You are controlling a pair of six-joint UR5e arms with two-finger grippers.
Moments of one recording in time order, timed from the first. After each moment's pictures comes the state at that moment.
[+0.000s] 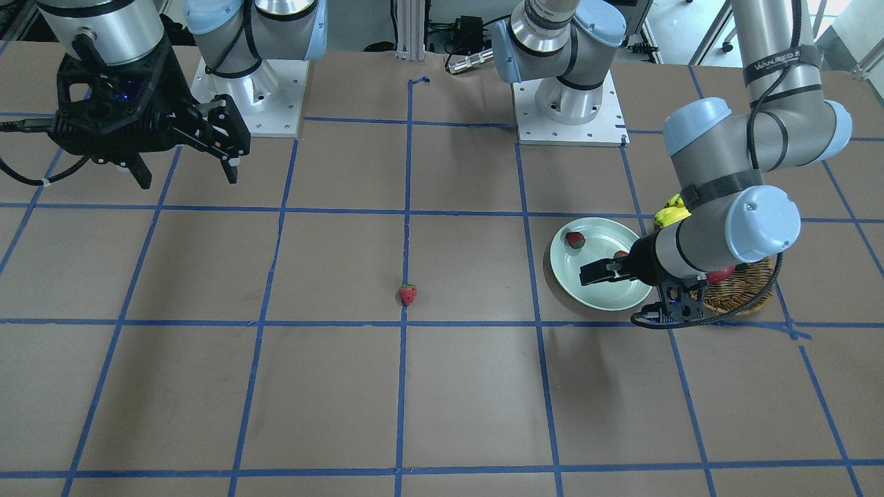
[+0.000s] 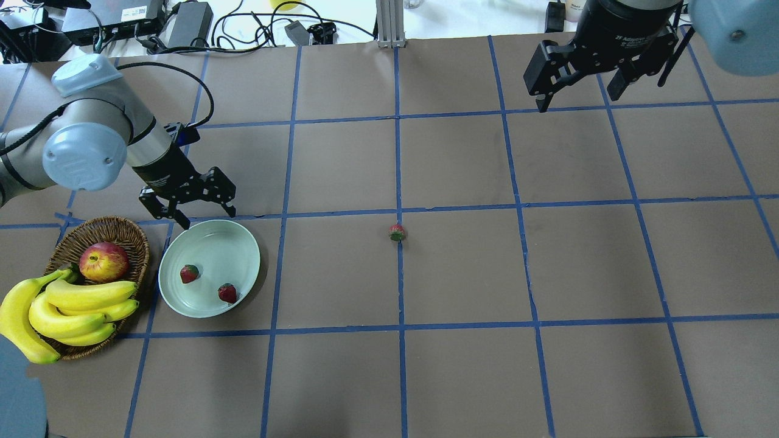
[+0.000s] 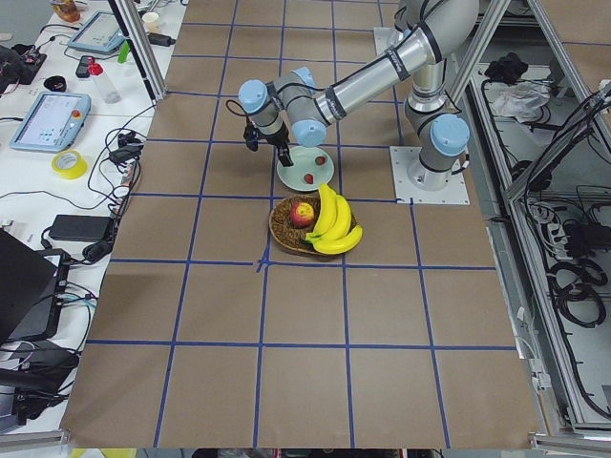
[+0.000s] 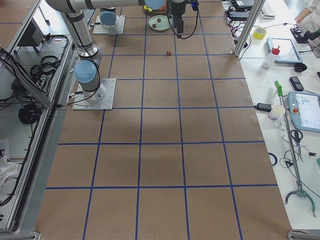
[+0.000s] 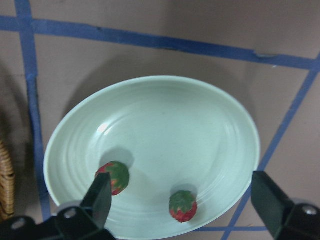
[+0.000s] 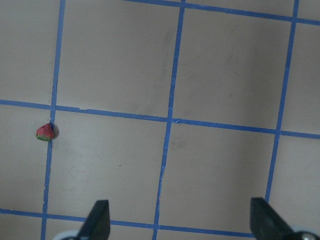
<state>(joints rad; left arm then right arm) -1.35 -1.87 -1.79 -1.32 1.45 0.06 1.59 -1.54 1.48 -1.58 -1.59 -0.11</state>
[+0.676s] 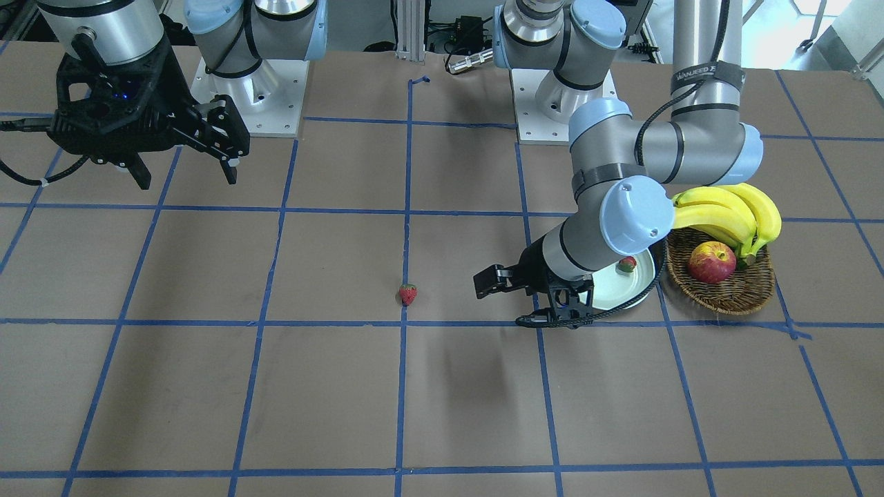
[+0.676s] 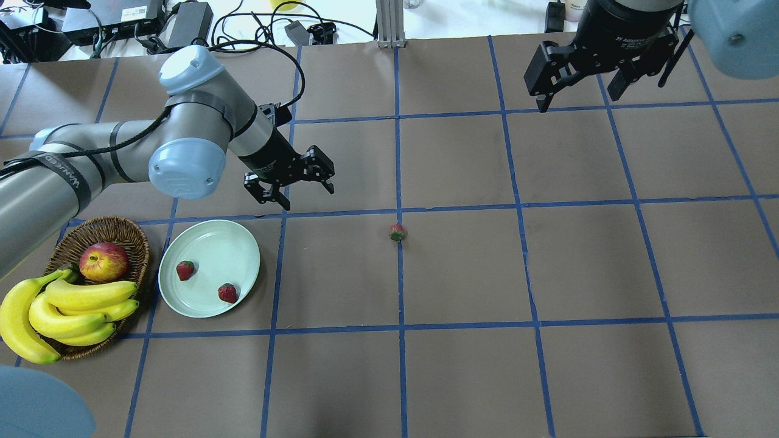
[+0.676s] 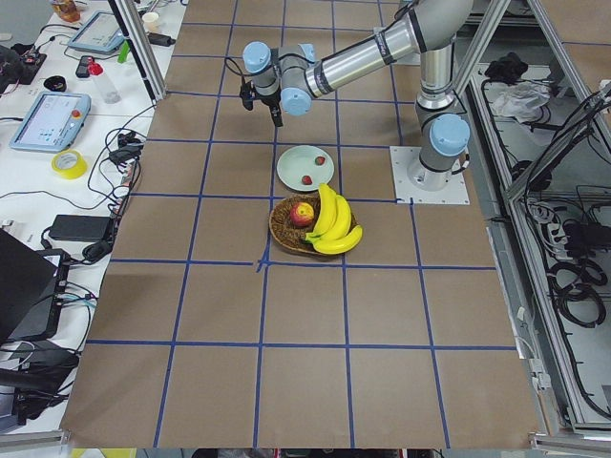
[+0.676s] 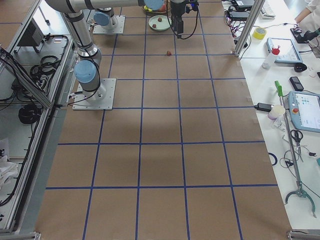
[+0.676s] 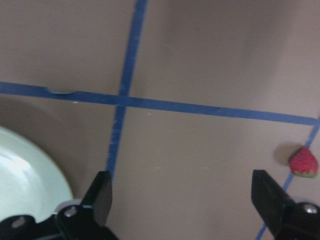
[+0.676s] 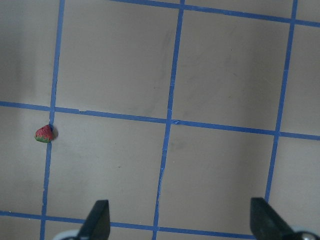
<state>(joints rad) -1.61 -1.91 -1.79 -1.12 1.26 -0.20 1.59 -1.54 1.48 -1.59 -1.59 -0.11</state>
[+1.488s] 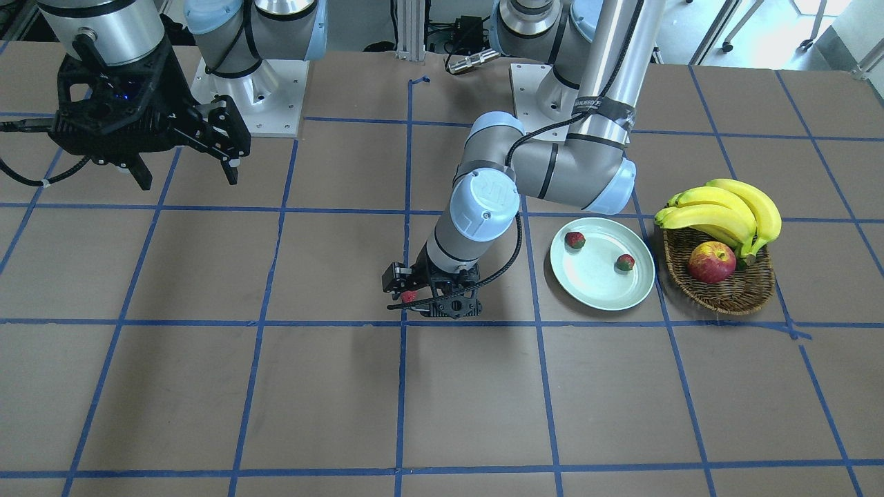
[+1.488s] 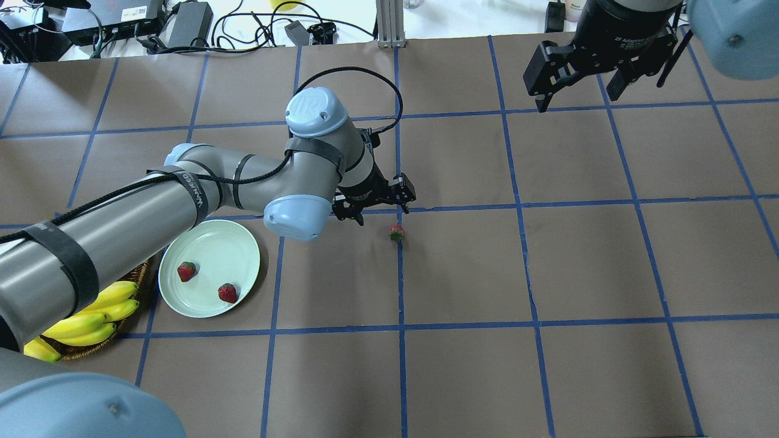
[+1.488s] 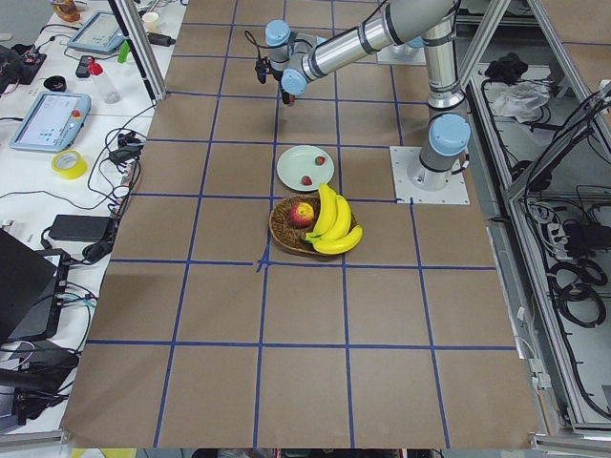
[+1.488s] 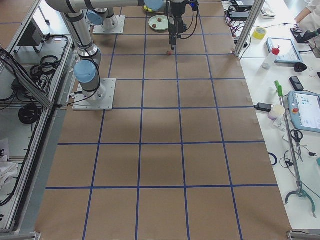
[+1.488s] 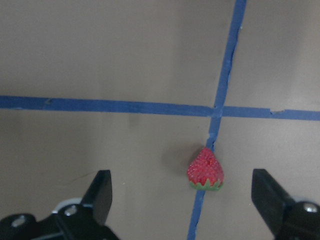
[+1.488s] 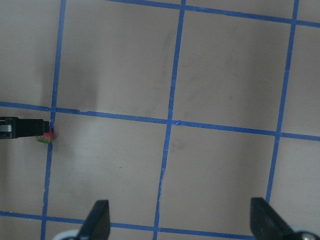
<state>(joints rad) -1.86 -2.03 -1.81 -0.85 1.33 -0.42 1.59 -1.54 1.48 -1.60 -1.59 -0.11</state>
